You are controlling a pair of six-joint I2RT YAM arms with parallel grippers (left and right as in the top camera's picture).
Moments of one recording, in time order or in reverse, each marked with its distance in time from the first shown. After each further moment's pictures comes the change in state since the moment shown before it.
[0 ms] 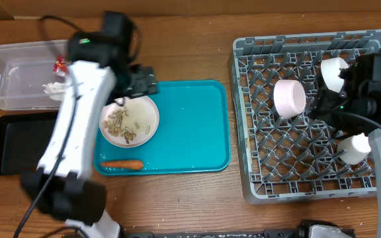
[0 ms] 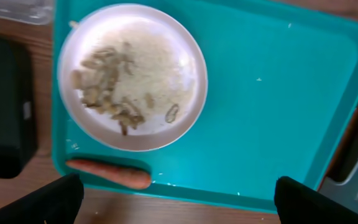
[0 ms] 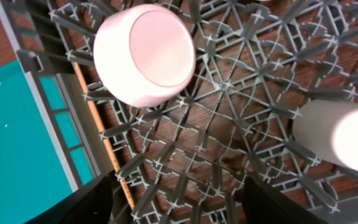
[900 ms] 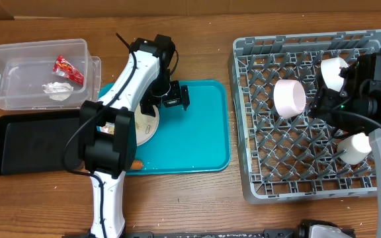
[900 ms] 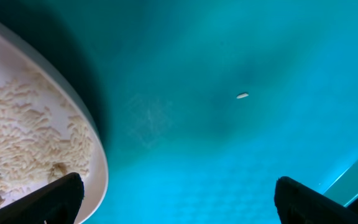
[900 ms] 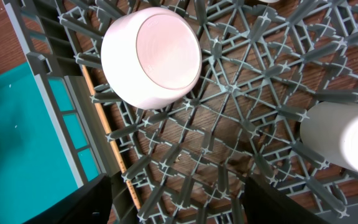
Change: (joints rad) left arm -0.081 0.426 -0.001 0.150 0.206 0.004; right arm -0.004 0.001 0.000 0.011 -0.021 0.000
